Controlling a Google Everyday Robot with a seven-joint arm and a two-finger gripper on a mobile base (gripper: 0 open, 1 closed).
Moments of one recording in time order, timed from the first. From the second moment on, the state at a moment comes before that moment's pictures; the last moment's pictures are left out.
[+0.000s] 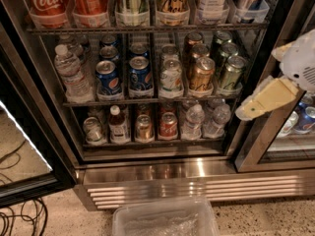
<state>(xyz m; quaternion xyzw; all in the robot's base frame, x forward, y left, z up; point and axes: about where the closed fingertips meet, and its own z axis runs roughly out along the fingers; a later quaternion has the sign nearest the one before) 0.483 -0.216 0.954 -0.45 0.83 0.01 0.33</state>
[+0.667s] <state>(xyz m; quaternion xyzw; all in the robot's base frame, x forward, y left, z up) 0.504 -0.217 0.966 -0.45 0.82 0.01 0.36</state>
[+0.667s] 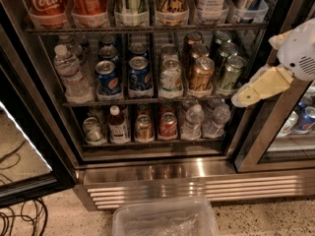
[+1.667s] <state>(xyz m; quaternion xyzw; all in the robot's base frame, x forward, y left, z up) 0.550 -0.228 0.998 -0.37 0.80 -0.02 0.48</state>
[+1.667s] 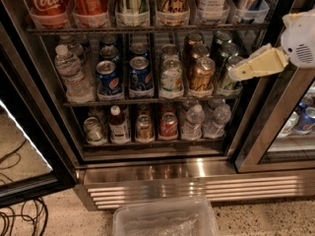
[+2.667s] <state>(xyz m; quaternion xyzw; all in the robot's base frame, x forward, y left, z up) 0.557 -0.222 1.032 -0.33 0.77 -0.04 0.55</state>
